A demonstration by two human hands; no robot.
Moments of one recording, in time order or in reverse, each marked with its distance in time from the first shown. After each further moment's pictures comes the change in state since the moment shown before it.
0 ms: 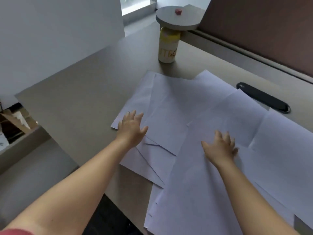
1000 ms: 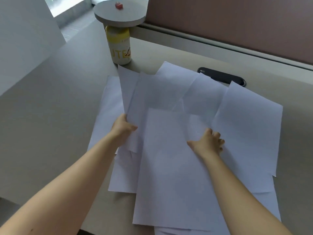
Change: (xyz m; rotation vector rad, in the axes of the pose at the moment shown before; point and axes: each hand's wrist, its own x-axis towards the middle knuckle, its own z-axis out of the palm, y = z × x) left_hand 0.066 0.038 -0.001 -0.766 -0.296 -0.120; right_hand 0.000 -0.002 0.009 0.230 0.125 0.388
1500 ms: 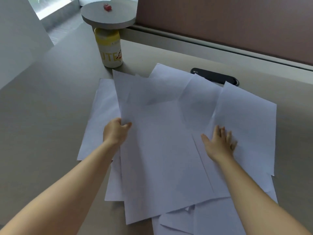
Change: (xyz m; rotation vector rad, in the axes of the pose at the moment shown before) left_hand 0.016 -0.004 0.006 0.366 0.191 0.173; right_hand 0.031 0.037 -0.014 -0.190 0.006 -0.073
